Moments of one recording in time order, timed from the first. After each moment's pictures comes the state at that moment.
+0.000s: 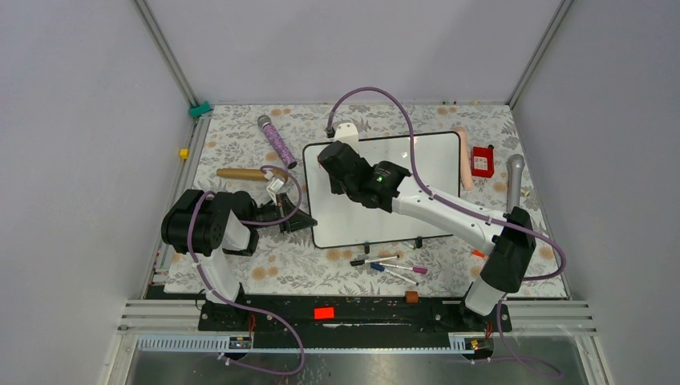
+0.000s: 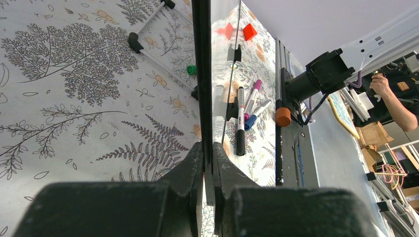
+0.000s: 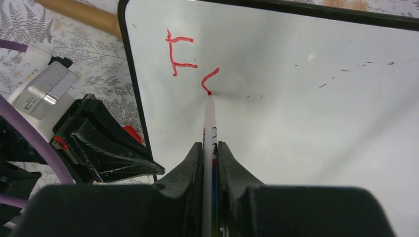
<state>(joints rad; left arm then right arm) -0.11 1.82 0.31 1.40 1.24 -0.61 1.00 1.68 1.57 -0.62 0.51 0.50</state>
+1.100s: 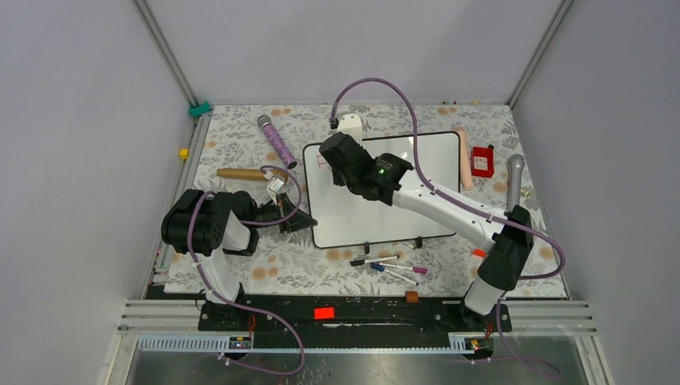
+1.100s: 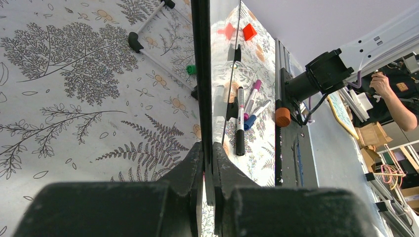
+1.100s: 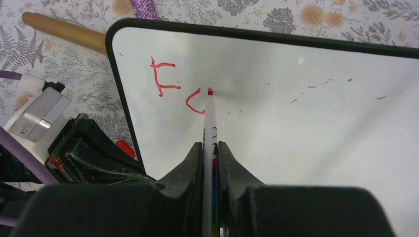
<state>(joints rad) -0.11 1.82 0.31 1.40 1.24 -0.61 0.97 1.70 1.66 -0.68 0.55 0.50</state>
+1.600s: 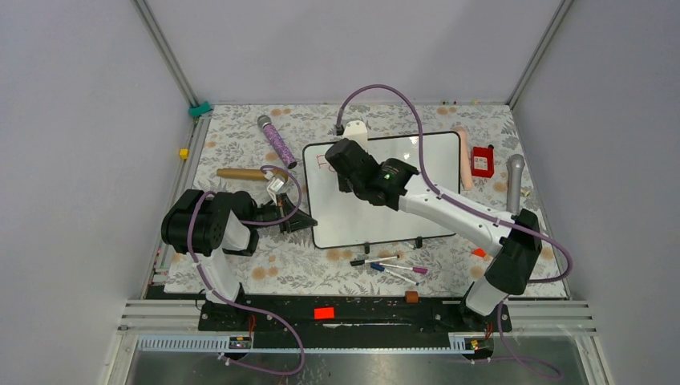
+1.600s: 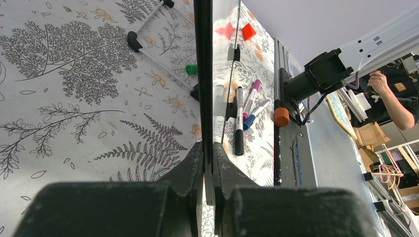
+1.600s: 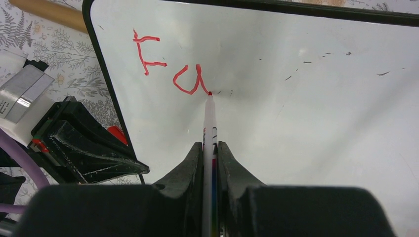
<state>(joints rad) -0.11 1.82 0.31 1.39 1.24 -0.62 0.97 1.65 1.56 -0.68 0.53 0.52</state>
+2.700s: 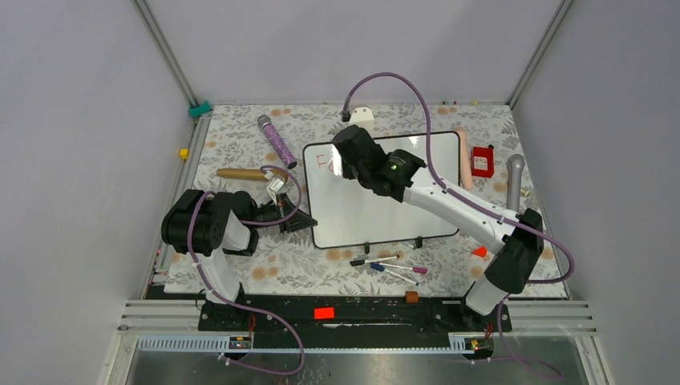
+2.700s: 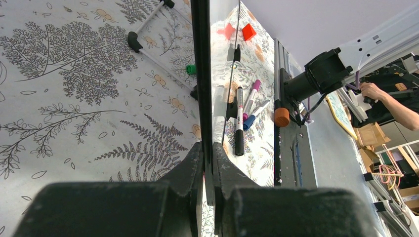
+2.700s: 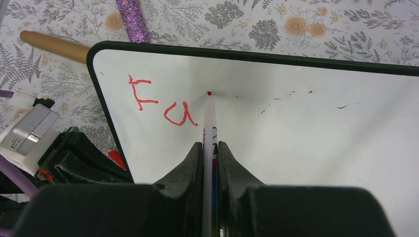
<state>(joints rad) -0.11 1.82 0.31 1.40 1.24 -0.62 0.92 1.65 1.61 -0.64 0.53 0.46</state>
